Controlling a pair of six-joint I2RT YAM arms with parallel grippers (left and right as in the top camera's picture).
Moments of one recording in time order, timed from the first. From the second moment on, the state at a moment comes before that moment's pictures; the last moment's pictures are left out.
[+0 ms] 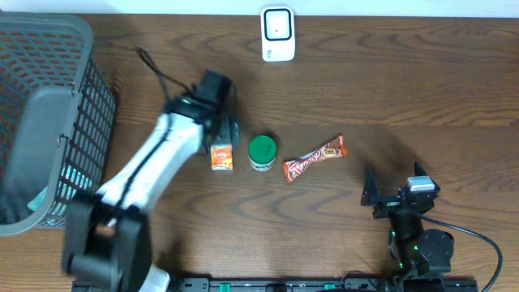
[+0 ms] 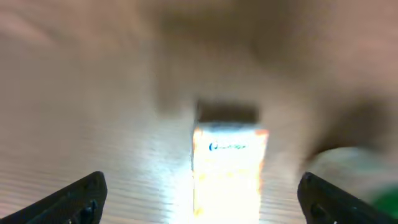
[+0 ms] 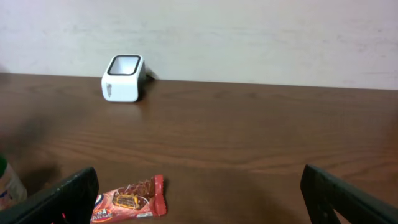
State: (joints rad) left arm -0.33 1.67 1.26 -0.84 -0.11 -0.40; right arm 0.04 0.01 0.01 -0.07 -0.06 0.01
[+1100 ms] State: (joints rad) left arm 0.65 1.53 1.60 -1.09 -0.24 -0.89; right arm 0.04 0.01 0.01 -0.07 -0.06 0.01
